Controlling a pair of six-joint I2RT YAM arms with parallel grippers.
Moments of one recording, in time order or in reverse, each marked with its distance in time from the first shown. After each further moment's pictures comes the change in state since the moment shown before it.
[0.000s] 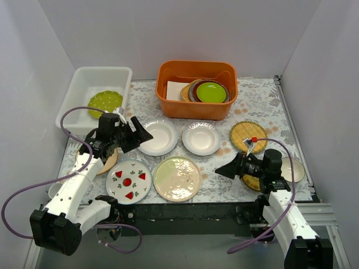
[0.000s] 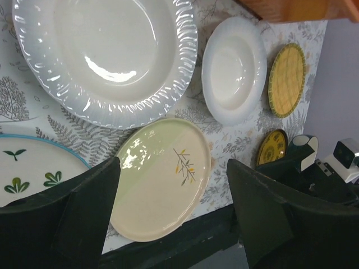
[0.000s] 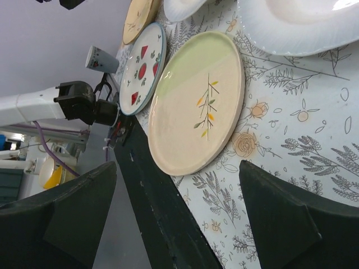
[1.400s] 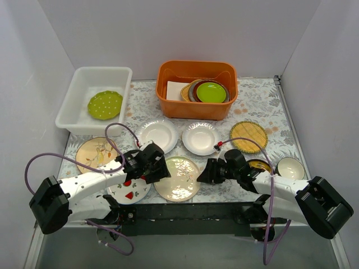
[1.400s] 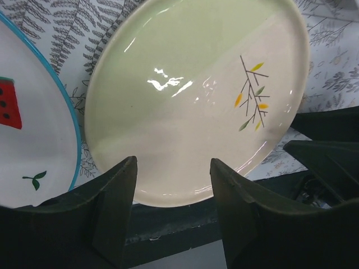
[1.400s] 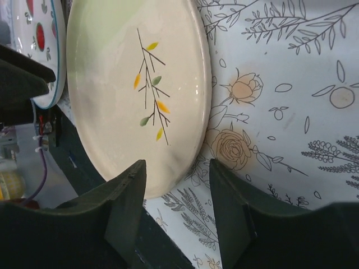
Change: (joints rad) left arm -0.623 0.122 -0.232 -0.003 -0.340 -0.394; right arm 0.658 0.497 0.091 0.136 0.666 0.133
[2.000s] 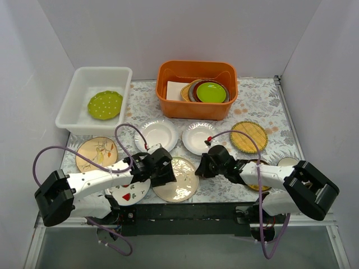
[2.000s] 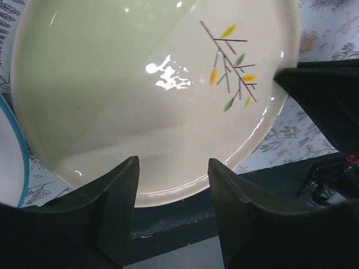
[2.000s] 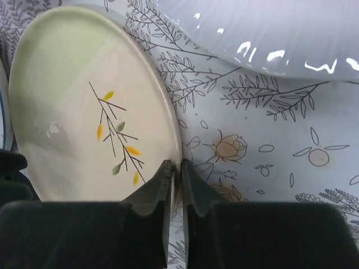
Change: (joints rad) left arm -0.124 0.107 0.024 0.036 -0.018 -0.047; right arm 0.157 0.188 0.203 -0.134 0.341 -0.002
